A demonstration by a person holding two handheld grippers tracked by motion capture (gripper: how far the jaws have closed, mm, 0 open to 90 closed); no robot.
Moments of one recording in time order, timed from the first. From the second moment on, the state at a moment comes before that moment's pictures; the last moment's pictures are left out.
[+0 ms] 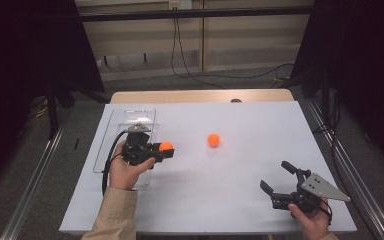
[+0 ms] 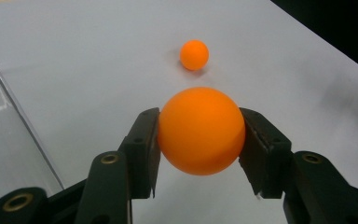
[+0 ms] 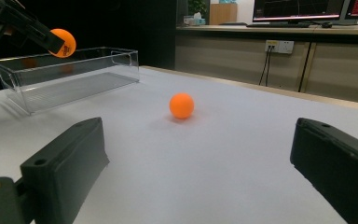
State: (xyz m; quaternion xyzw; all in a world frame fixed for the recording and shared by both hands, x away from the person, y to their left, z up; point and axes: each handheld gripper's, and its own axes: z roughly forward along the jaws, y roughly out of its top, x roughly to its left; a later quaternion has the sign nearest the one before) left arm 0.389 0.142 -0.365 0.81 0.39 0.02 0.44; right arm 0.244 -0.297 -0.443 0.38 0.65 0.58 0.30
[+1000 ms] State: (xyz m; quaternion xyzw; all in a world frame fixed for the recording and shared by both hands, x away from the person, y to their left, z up) left arm 0.392 0.156 -0.362 0.80 0.40 0.04 0.44; right arm 0.243 -0.298 -0.443 0.38 0.65 0.58 0.30
